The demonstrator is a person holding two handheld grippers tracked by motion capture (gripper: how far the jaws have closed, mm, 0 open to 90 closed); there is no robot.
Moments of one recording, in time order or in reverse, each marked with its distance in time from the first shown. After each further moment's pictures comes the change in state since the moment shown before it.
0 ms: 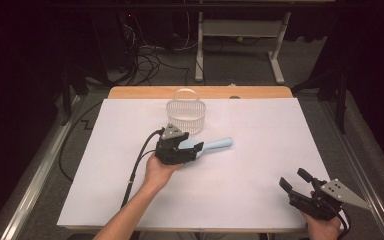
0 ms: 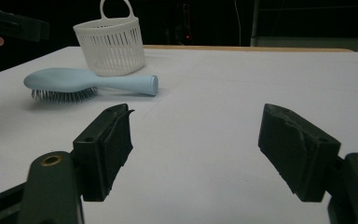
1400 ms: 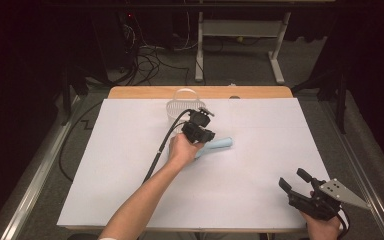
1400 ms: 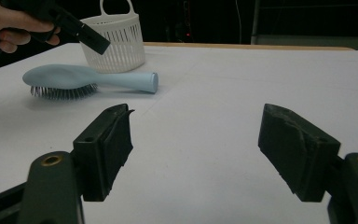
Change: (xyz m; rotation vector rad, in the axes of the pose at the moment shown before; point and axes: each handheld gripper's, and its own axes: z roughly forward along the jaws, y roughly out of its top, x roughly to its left) left arm 0.000 0.060 0.082 0.396 0.021 -0.019; right arm 0.000 -0.001 0.001 0.010 0.000 -0.008
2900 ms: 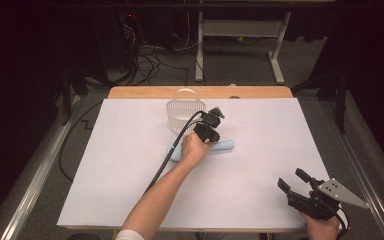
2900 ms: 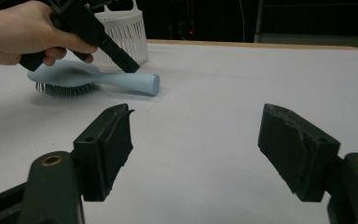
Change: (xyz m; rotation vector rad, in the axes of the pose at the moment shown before) left arm -0.003 0.017 0.053 0.153 0.023 -0.056; right arm 0.001 0.000 0.002 0.011 0.011 -0.010
